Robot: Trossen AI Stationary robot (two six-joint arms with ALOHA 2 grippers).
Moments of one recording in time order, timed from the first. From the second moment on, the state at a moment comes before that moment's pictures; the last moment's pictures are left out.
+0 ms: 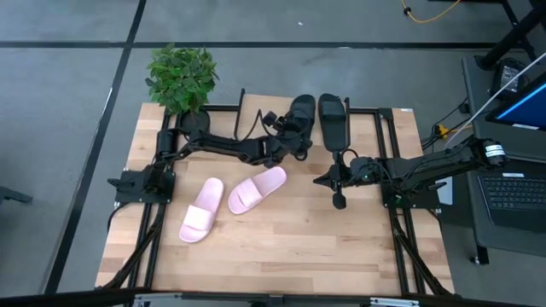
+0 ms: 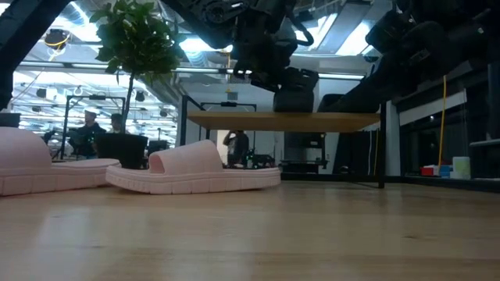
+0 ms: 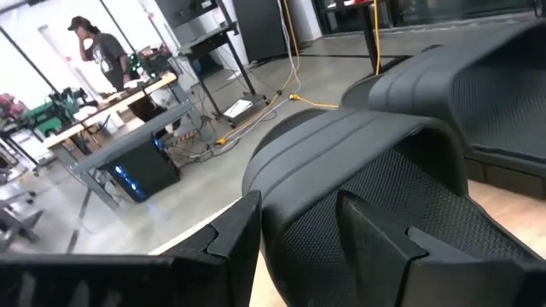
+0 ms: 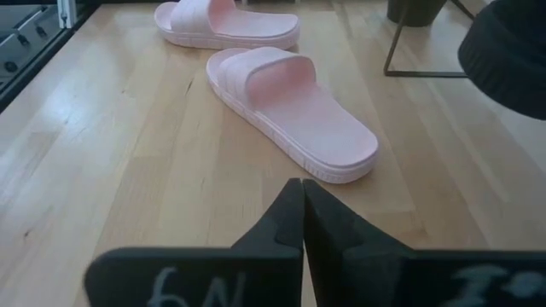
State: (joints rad) left arm 0.12 2.05 1.48 0.24 -1.04 0.08; right arm 0.06 1.02 0.38 0.19 0.08 0.05
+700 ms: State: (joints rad) left arm 0.17 2.05 1.48 0.26 -1.02 0.12; right arm 0.06 1.02 0.38 0.19 0.08 0.05
